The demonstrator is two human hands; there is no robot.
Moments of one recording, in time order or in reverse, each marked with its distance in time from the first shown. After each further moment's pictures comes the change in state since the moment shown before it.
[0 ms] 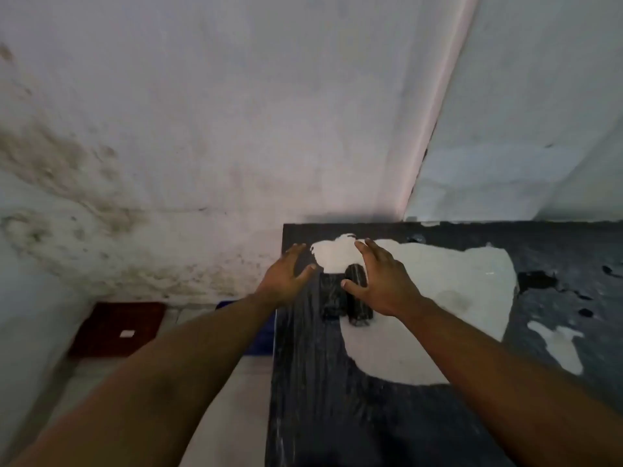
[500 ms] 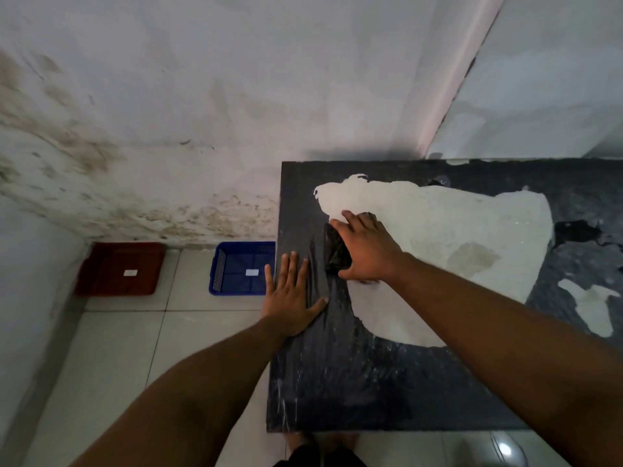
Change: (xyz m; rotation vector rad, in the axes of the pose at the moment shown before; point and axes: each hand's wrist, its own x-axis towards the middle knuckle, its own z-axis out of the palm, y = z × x) left_hand -0.058 -0.087 0.105 0.713 -0.191 -0.105; right_hand 0.052 0.018 0.088 -0.329 -0.323 -0.201
